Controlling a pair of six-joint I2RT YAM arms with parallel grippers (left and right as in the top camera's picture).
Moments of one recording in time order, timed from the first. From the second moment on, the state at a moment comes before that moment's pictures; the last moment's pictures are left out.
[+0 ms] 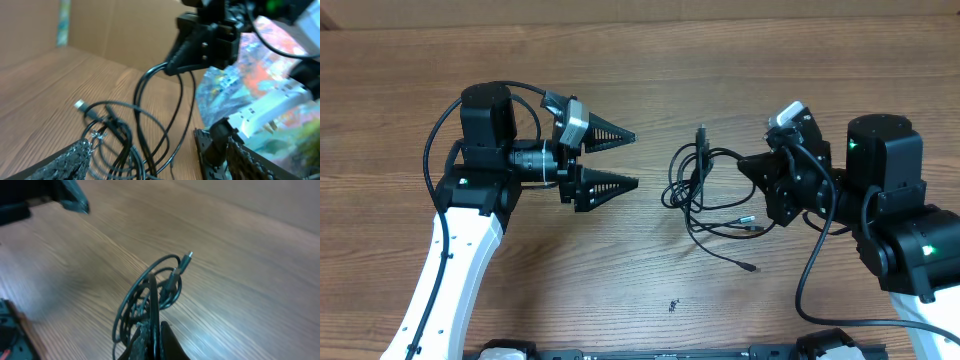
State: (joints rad) left arm -0.10 1.32 1.06 -0.28 1.44 0.21; right arm 0.23 1.05 1.28 -0.93 -0.50 -0.22
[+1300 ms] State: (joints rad) left arm -0.14 1.32 1.06 -0.36 1.45 0.30; right arm 0.25 1.04 1.28 -0.67 -1.14 -0.22
